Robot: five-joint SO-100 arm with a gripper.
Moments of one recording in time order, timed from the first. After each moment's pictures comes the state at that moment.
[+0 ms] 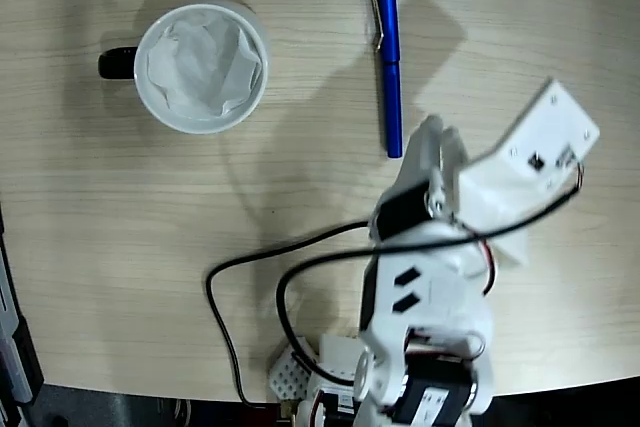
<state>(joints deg) 9.3 96.4 99.8 53.9 -65.8</state>
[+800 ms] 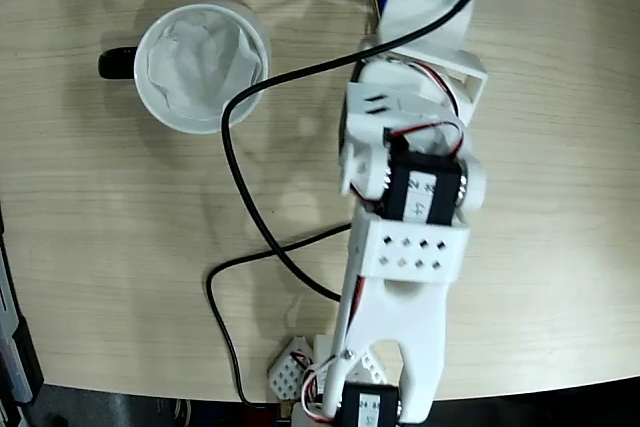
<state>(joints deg) 2.7 50.1 52.2 75.8 -84.6</state>
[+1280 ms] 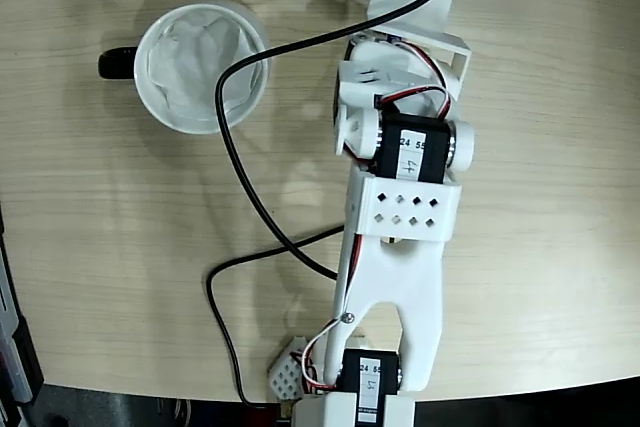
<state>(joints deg) 3.2 41.1 45.4 77.8 -85.6</state>
